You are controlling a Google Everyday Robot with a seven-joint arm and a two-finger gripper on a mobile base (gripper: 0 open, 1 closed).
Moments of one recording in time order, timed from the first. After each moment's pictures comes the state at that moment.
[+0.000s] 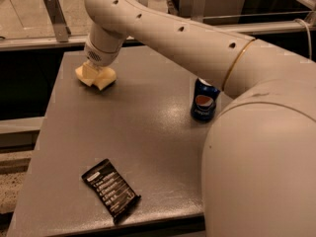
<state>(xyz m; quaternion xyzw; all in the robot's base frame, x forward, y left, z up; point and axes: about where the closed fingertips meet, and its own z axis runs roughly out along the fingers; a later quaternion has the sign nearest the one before) 0.679 0.172 0.848 -0.54 0.79 0.10 0.27</state>
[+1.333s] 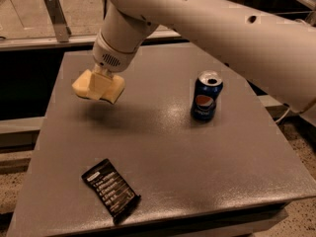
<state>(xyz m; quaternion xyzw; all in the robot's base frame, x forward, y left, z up) 0.559 0.132 0.900 -0.64 0.71 0.13 0.25</state>
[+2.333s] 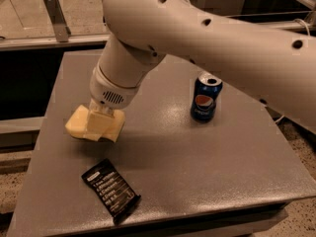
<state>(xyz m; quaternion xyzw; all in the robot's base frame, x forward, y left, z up) 0.455 0.126 0.880 -0.68 0.68 0.16 0.21</state>
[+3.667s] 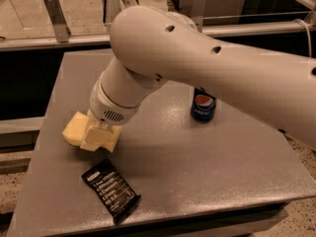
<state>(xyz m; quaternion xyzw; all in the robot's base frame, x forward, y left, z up) 0.439 0.131 0.866 -0.68 0.67 0.17 0.25</state>
